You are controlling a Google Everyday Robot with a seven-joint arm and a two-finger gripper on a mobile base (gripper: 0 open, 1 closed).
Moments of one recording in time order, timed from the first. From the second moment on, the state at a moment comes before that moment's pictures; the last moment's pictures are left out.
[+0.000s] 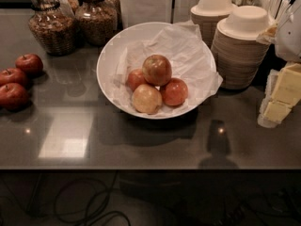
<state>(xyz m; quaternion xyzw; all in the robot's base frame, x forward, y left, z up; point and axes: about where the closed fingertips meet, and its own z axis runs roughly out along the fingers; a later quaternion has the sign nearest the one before) 0.438 -0.216 0.976 -0.60 0.78 -0.03 0.16</state>
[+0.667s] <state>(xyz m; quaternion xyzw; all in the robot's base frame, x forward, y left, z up) 0.455 -0.184 0.973 -0.62 0.76 -0.02 0.19</state>
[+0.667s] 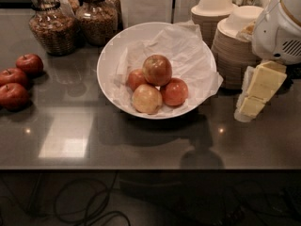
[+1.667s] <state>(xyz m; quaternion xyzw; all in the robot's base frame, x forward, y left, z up) 0.462 -0.110 0.976 -0.67 0.71 0.00 0.21</state>
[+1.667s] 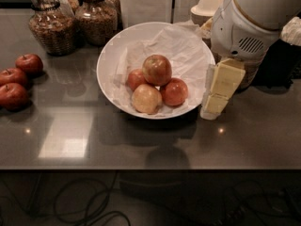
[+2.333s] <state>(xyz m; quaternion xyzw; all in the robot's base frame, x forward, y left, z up) 0.496 -0.072 0.983 -0.66 0.69 0.06 0.27</state>
